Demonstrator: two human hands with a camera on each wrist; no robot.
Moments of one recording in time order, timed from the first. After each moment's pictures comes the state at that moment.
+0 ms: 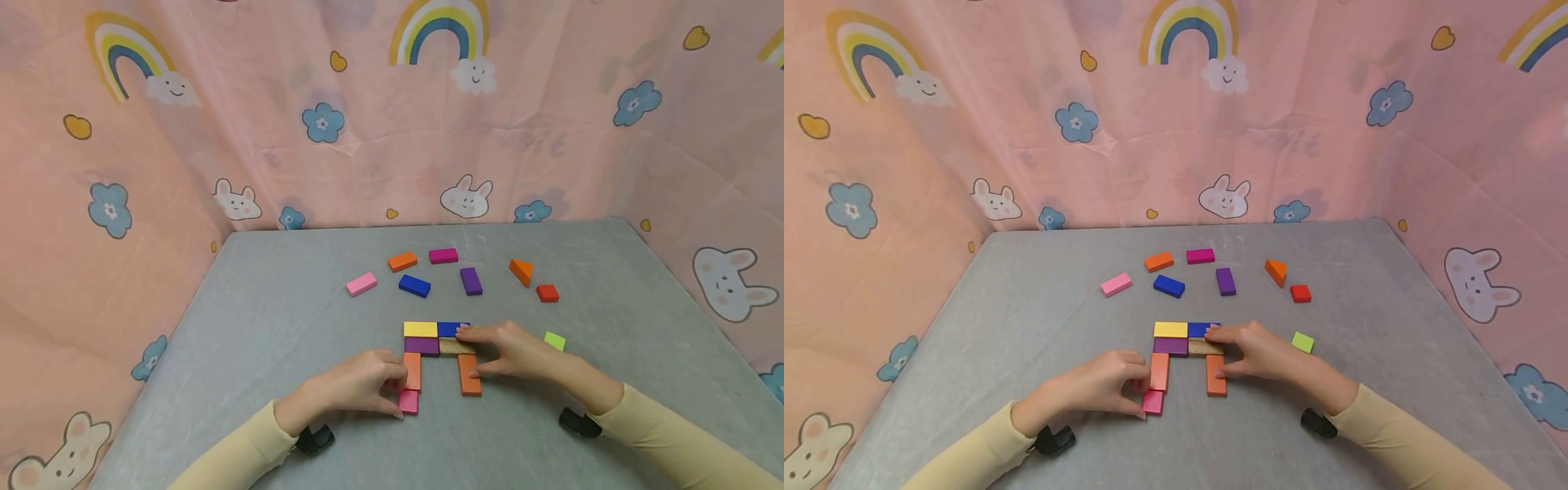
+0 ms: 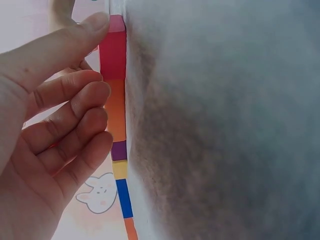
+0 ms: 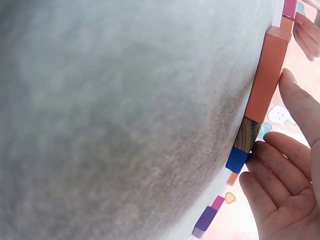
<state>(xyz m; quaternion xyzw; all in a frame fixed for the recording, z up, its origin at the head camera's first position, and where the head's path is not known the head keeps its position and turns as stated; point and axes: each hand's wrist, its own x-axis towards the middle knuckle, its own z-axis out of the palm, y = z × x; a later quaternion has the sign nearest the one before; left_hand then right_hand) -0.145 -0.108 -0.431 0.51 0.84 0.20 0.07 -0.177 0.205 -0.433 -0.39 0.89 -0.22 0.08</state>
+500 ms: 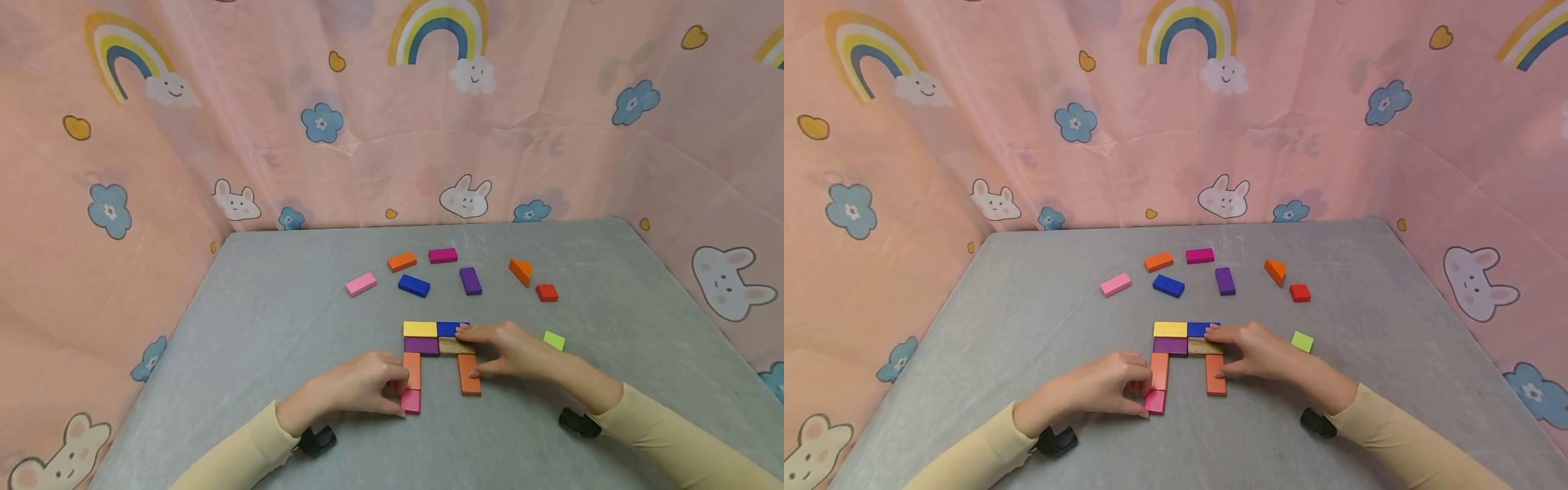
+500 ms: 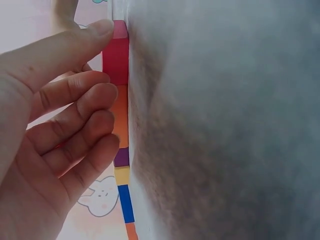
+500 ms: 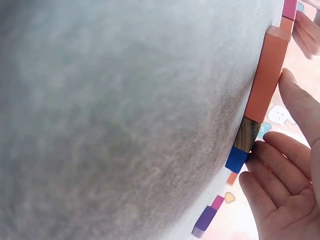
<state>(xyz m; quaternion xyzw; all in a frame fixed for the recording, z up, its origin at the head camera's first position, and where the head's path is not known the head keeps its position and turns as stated) -0.145 -0.105 -0.433 0.51 0.84 0.20 0.07 -0.176 0.205 -0.432 -0.38 0.89 -0.22 0.09</state>
